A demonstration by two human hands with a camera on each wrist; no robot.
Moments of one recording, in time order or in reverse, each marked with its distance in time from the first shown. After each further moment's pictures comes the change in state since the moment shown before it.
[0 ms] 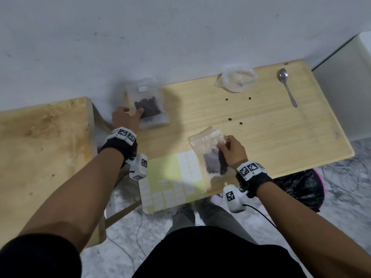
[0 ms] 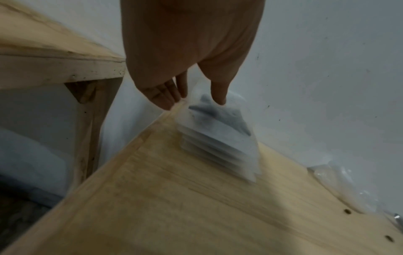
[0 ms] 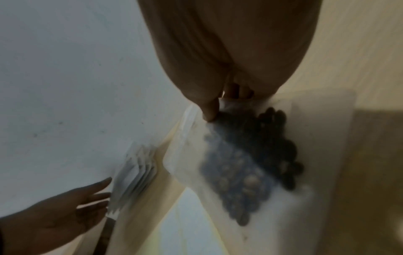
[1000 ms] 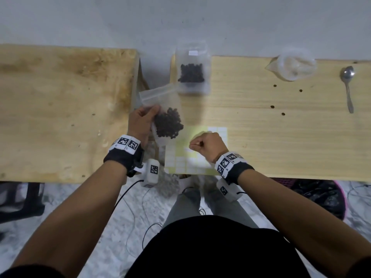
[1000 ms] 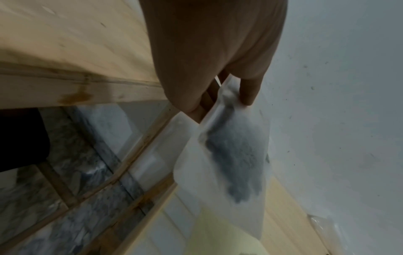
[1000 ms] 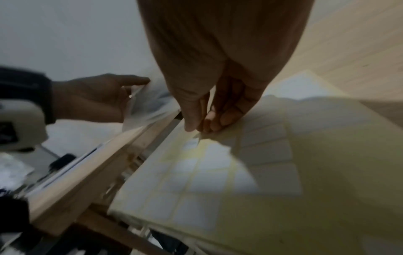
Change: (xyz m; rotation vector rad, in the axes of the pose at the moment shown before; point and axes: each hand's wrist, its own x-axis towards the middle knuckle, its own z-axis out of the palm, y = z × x) left_hand -0.111 -0.106 -0.058 -0.760 -0.106 -0.099; right_hand -0.053 -0.050 0.120 -0.260 -0.415 -0.625
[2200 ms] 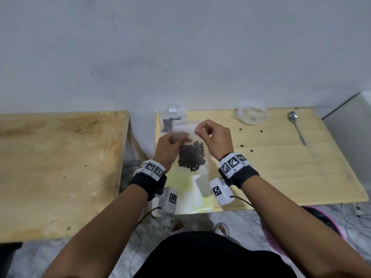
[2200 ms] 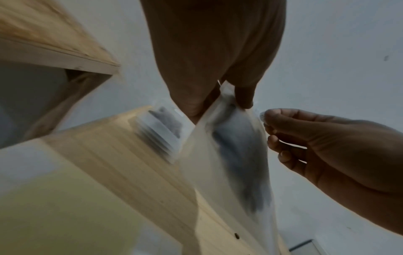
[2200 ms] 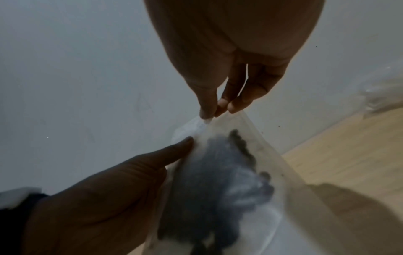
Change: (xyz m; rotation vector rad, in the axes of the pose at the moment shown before) left_hand -0.040 0.060 0.110 0.001 -0.337 0.214; right_hand -0.003 -0.046 -0.139 0.223 0.671 -0.078
